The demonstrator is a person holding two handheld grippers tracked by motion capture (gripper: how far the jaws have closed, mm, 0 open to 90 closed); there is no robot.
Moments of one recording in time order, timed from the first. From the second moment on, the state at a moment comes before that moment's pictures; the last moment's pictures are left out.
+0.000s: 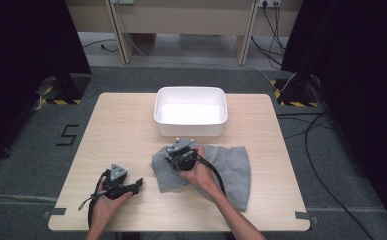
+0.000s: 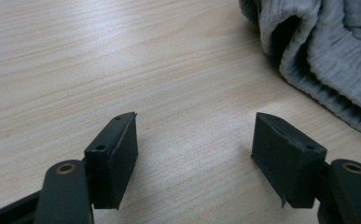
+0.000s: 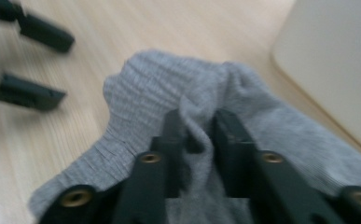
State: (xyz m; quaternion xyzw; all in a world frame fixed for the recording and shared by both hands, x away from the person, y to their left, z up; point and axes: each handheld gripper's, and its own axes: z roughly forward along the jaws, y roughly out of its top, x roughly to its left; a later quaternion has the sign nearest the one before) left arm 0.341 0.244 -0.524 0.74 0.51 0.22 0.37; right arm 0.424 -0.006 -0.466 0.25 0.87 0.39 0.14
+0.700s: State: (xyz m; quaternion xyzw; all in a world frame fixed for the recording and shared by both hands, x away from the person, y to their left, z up) left arm 0.341 0.243 -0.524 0.74 0.51 0.22 0.36; right arm 0.392 -0.097 -0.392 0.26 0.79 0.52 0.19
